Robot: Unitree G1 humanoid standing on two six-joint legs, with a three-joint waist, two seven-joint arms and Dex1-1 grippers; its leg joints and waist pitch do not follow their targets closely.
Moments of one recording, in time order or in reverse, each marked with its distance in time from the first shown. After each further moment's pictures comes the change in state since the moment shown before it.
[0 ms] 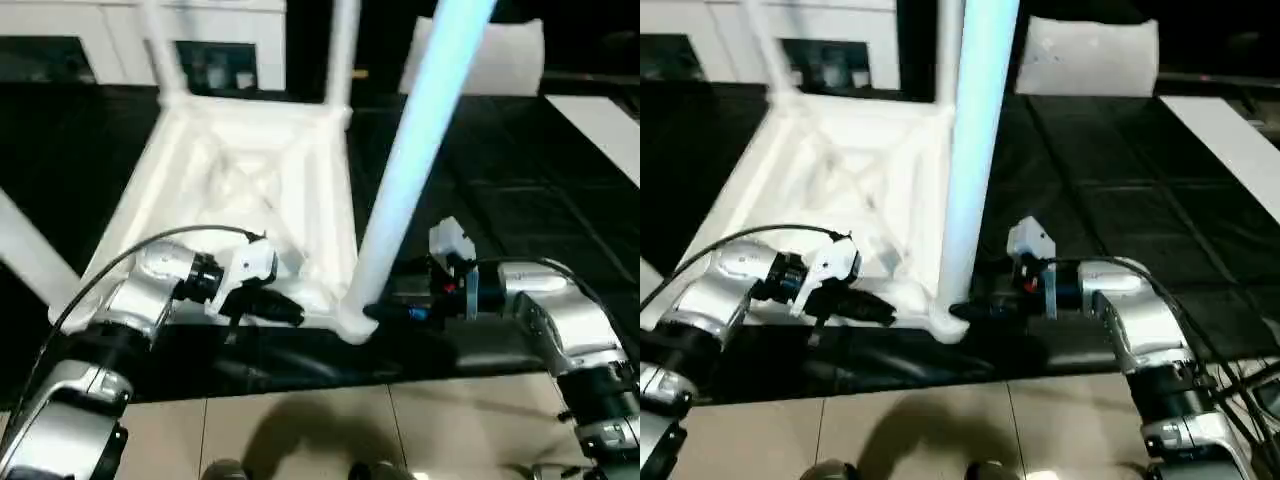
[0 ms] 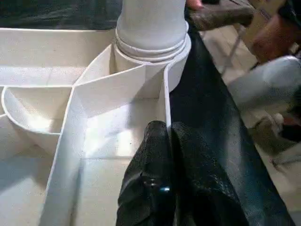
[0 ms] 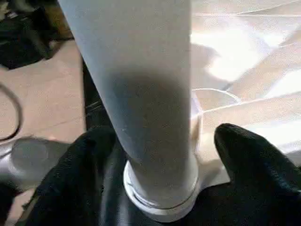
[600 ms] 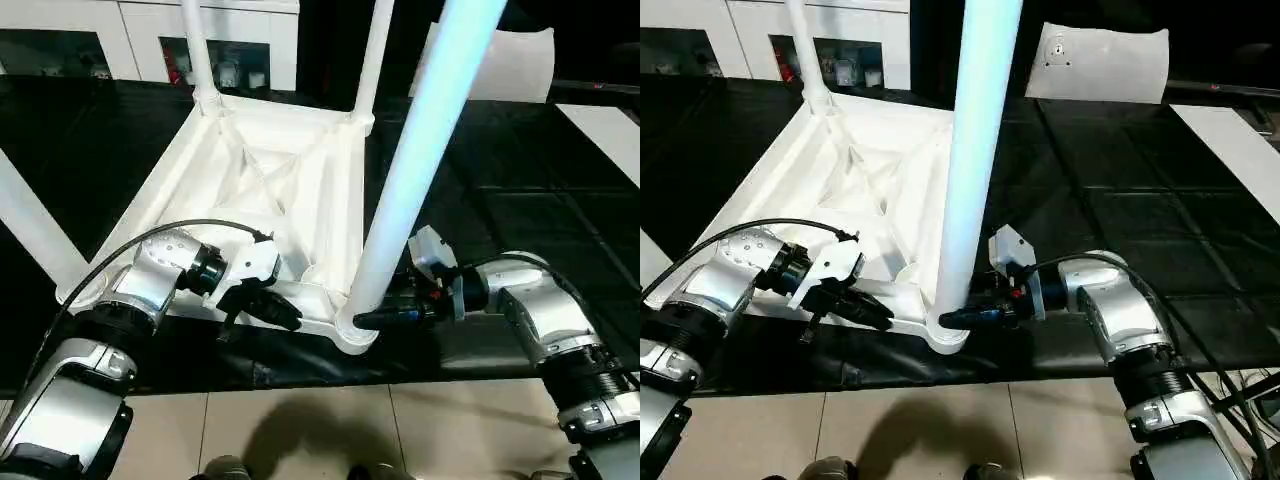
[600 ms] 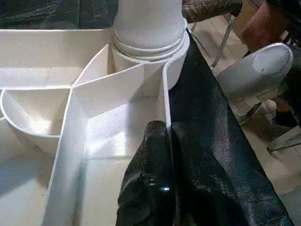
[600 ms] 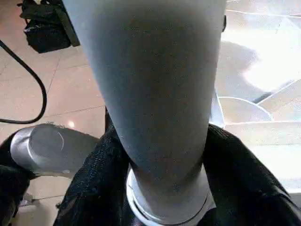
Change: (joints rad) left arm -0.069 -0.003 -0.039 0.109 0.002 -0.087 -0.047; right arm -0.059 0.033 0.049 0.115 -0.013 -0.107 0.075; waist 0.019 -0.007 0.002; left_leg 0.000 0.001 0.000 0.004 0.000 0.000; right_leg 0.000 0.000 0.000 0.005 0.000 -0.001
